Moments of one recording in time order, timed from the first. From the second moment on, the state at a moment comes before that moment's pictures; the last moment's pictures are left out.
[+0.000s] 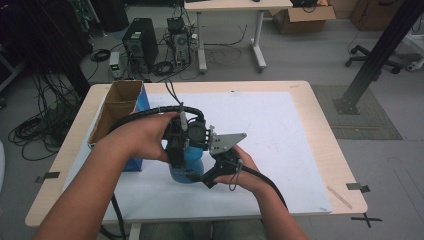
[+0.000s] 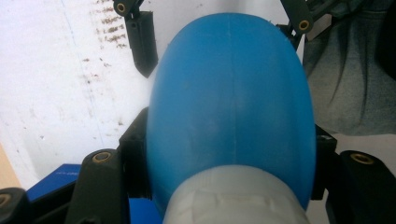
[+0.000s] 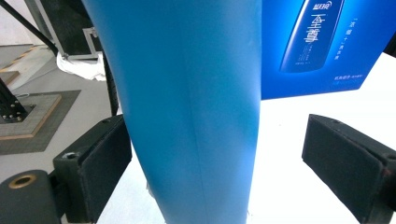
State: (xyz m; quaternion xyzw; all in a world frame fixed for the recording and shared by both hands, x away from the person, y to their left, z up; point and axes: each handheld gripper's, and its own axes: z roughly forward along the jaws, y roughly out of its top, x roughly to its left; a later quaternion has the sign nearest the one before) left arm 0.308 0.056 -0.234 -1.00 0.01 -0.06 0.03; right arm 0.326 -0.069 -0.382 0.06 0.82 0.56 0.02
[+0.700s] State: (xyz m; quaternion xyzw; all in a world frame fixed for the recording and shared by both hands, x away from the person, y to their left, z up) left arm 0.320 0.062 -0.216 -1.00 -0.04 -0.05 0.02; right arm 0.328 -0.118 -0.365 0.06 0.83 0.56 0.03
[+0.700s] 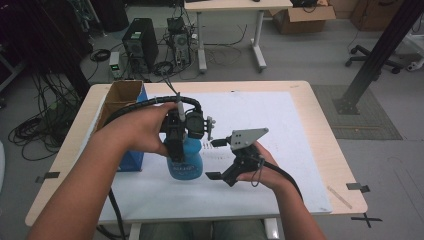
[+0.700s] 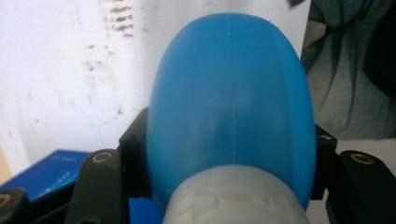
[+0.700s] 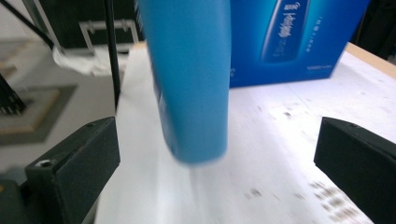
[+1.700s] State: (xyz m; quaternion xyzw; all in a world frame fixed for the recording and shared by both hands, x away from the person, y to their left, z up) left arm 0.375 0.129 -0.140 -0.92 -0.39 -0.05 -0.05; right arm 0.336 -0.162 -0.323 0.01 0.92 0.37 0.11
